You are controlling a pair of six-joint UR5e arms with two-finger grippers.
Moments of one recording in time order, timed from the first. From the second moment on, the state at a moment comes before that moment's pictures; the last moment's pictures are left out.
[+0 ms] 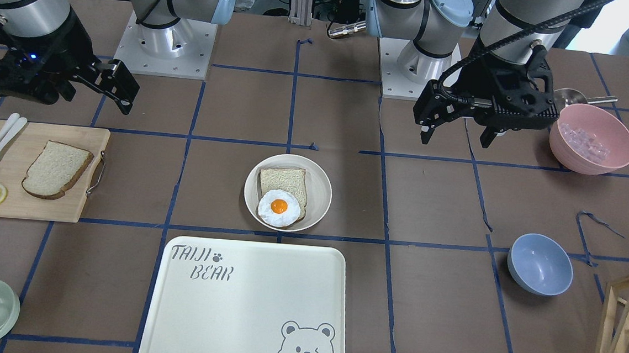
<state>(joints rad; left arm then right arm) -1.56 -1.59 -1.53 -1.52 1.59 -0.03 1.44 -1.56 1.56 -1.49 -1.60 0.07</state>
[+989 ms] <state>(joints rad) -1.56 -1.59 -1.53 -1.52 1.59 -0.03 1.19 -1.39 1.75 -1.83 -1.67 0.09</state>
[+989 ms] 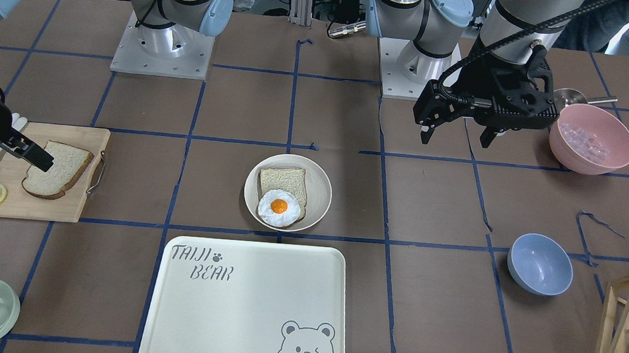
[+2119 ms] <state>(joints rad) -1.56 -1.59 -1.53 -1.52 1.59 -0.03 1.16 -1.17 1.82 -2.01 -1.68 0.19</state>
